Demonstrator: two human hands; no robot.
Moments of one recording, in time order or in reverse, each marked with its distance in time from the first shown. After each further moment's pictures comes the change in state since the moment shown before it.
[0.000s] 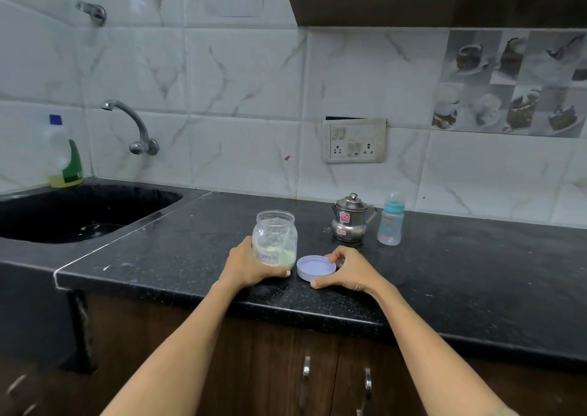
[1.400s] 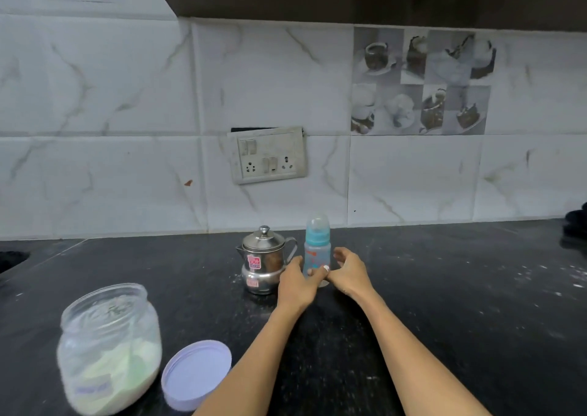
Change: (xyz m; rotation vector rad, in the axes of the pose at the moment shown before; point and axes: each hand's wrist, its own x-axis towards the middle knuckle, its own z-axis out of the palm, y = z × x) left_hand 0.143 0.130 0.239 -0.361 -0.172 0.043; right_hand 0.111 0.122 -0.122 0.202 0.462 0.136
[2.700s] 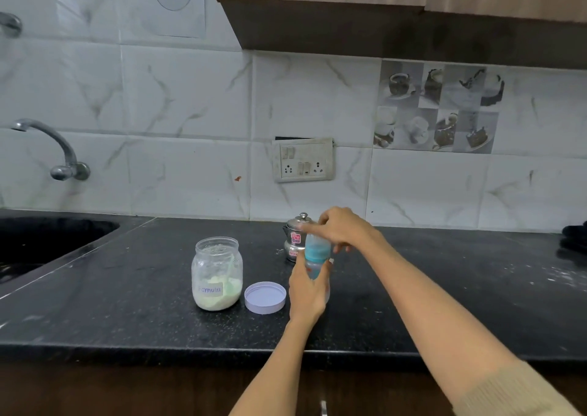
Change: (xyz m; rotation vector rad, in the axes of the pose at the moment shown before) left_hand -0.143 0.011 -0.058 -0.287 0.216 0.182; right_hand -0.135 -0.169 -0.013 -0.671 -0.226 -0.209
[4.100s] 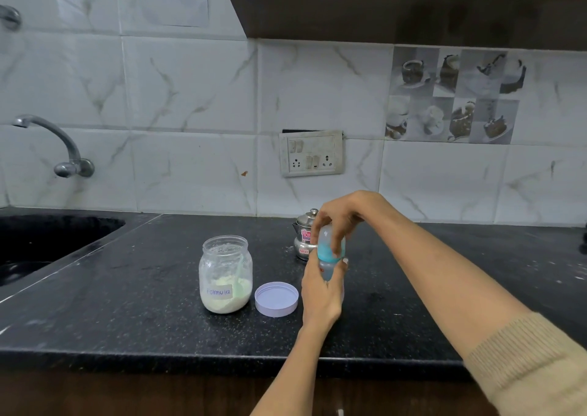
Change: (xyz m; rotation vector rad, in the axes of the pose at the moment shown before) left_hand 0.004 -0.010 0.001 -0.030 -0.015 -0.001; right_hand 0.031 -0.033 -0.021 -0.348 -0.531 -0.068
